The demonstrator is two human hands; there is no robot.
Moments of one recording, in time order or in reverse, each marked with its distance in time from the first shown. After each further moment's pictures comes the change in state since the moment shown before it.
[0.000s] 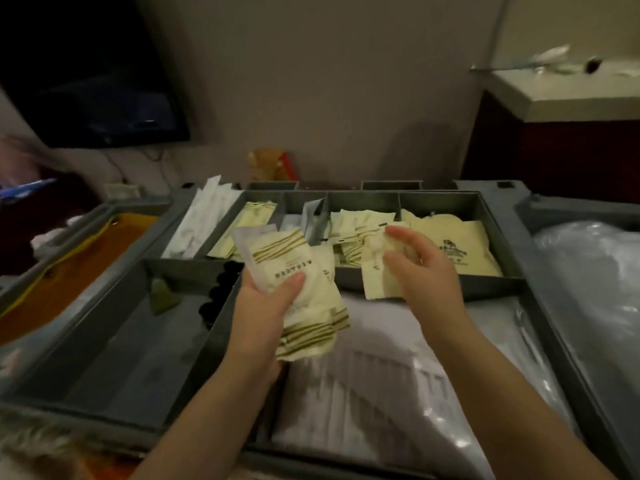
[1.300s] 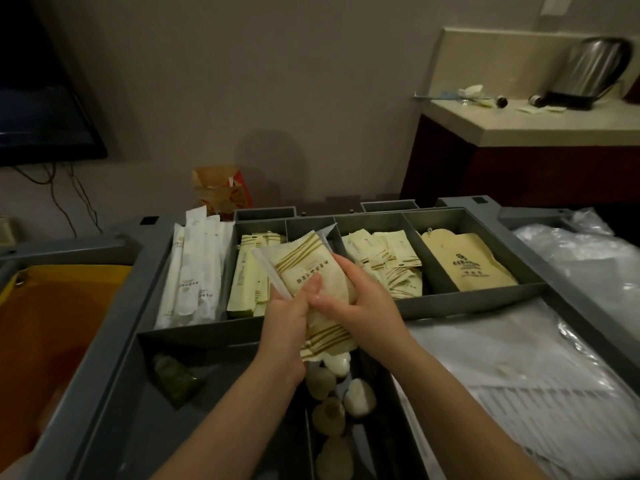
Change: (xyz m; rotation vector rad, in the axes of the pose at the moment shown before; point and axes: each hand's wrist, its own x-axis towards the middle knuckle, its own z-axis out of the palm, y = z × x) left_hand 0.137 0.029 -0.075 -0.020 -0.347 -0.317; right_hand 0.016 -0.004 0.183 -0.285 -0.091 -0.098
